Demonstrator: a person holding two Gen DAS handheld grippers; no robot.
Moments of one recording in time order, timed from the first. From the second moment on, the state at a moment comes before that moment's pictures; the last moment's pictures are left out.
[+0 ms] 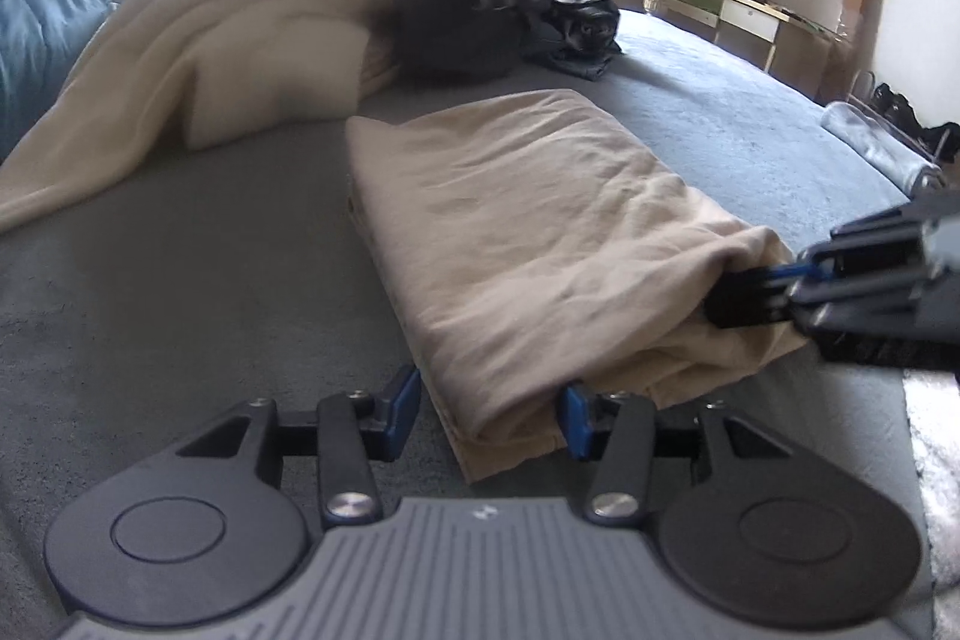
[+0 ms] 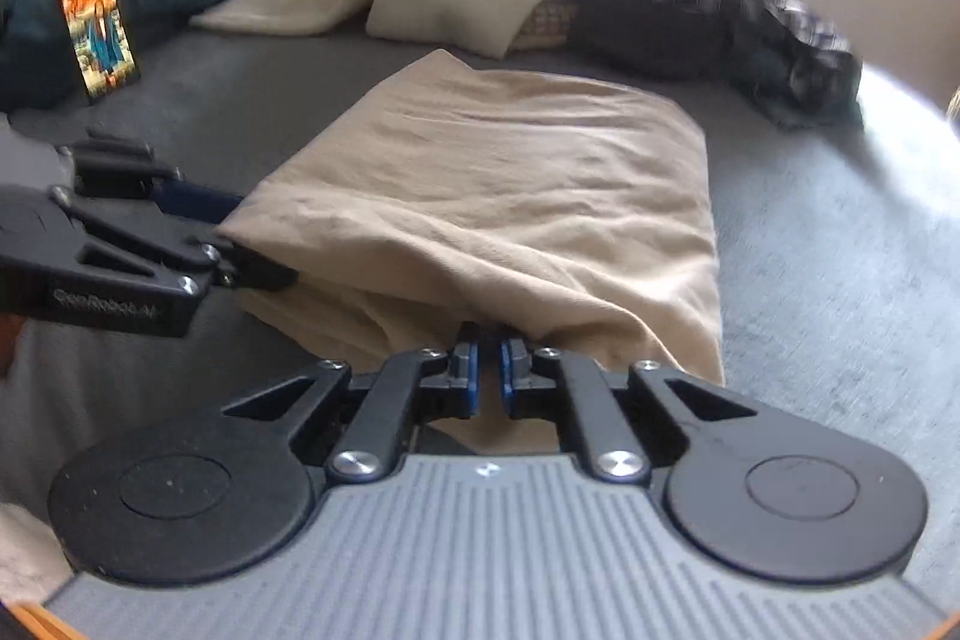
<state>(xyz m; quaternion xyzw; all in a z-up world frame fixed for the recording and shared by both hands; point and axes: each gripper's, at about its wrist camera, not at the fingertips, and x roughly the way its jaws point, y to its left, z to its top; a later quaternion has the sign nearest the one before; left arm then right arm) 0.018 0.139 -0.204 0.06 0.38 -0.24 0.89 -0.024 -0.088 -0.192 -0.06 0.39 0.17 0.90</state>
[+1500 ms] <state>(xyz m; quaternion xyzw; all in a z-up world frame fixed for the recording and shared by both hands) 0.018 0.075 -0.187 0.12 0.28 -0.43 0.85 -0.017 -0.085 -0.214 -0.34 0.24 0.18 0.89</state>
